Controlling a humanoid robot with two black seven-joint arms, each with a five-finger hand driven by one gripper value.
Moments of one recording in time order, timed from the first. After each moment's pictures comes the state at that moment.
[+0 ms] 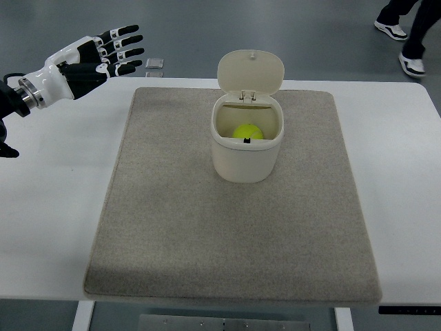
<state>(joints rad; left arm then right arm) -0.93 0.74 -0.39 -1.02 0.08 -0.46 -0.27 0.05 0.00 -0.05 0.19 0.08 -0.17 0.07</state>
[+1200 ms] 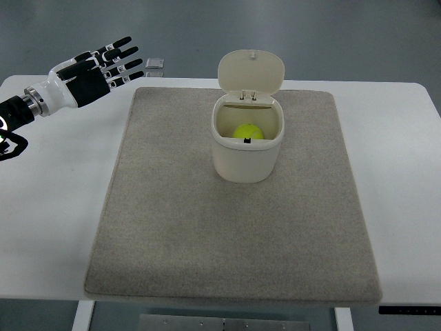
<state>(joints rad) -0.92 0.64 -0.41 -0.83 -0.40 -0.58 0.06 0.05 0.00 -0.05 0.19 0.08 -0.17 0.07</state>
